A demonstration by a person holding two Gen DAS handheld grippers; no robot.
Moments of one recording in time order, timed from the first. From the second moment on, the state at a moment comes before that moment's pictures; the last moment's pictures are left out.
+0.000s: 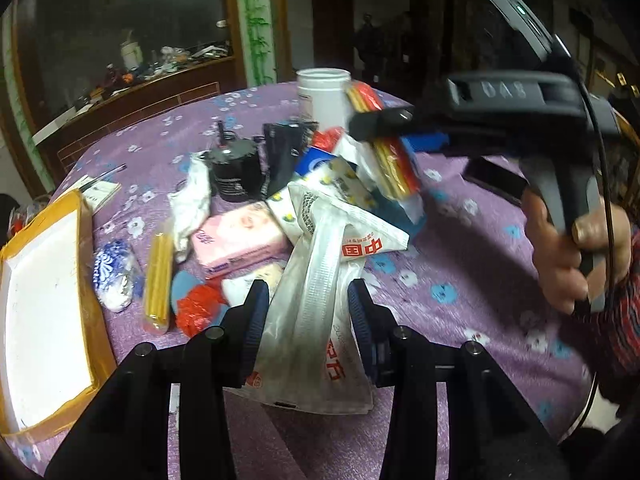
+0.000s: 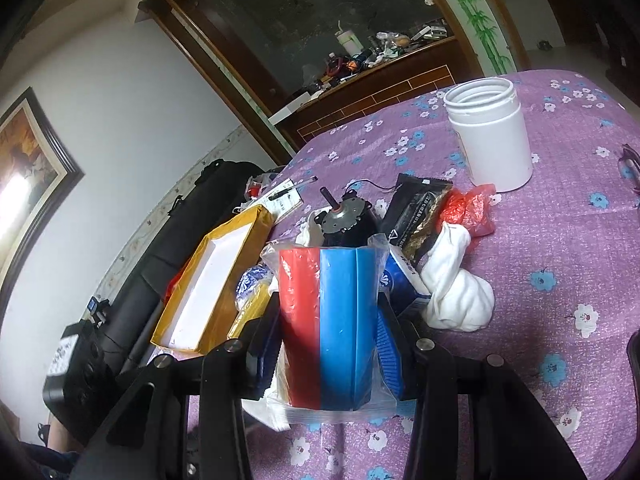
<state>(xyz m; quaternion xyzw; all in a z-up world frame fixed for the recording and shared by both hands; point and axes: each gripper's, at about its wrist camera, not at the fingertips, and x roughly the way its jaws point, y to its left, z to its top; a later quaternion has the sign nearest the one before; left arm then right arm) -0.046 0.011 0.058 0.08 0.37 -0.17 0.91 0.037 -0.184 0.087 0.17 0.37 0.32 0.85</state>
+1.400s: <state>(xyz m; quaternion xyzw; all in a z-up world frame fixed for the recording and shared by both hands) -0.051 0.075 0.072 0.01 0.35 -0.10 0.93 0.031 -0.167 0.084 0.14 0.38 0.34 0.85</state>
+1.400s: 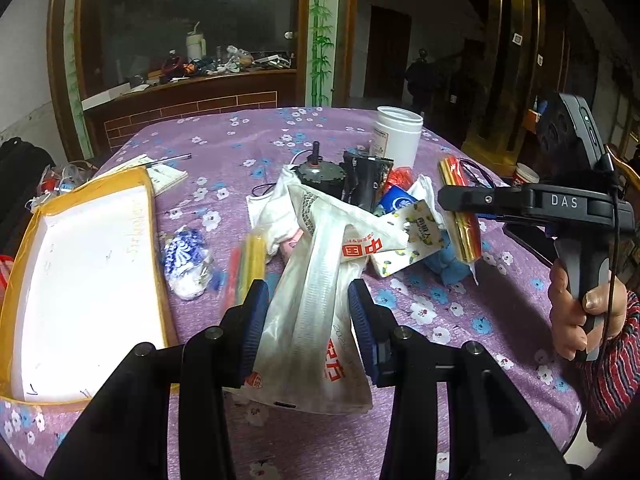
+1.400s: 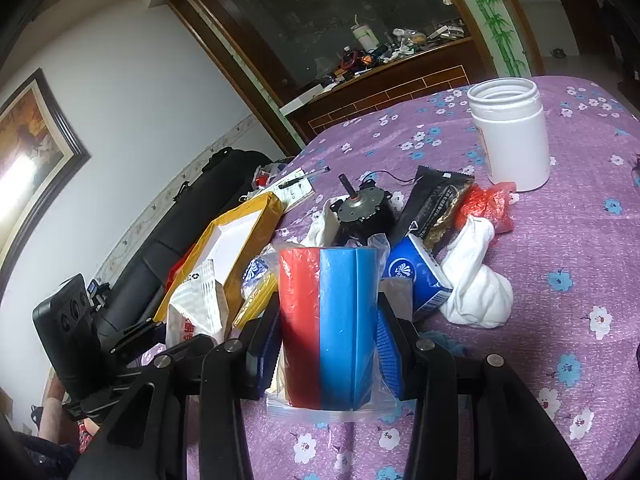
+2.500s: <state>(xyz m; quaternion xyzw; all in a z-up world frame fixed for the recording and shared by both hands) -0.005 0.288 0.110 -0.09 0.34 0.02 0.93 0.034 0.067 0.150 0.05 0.44 0.40 0.80</state>
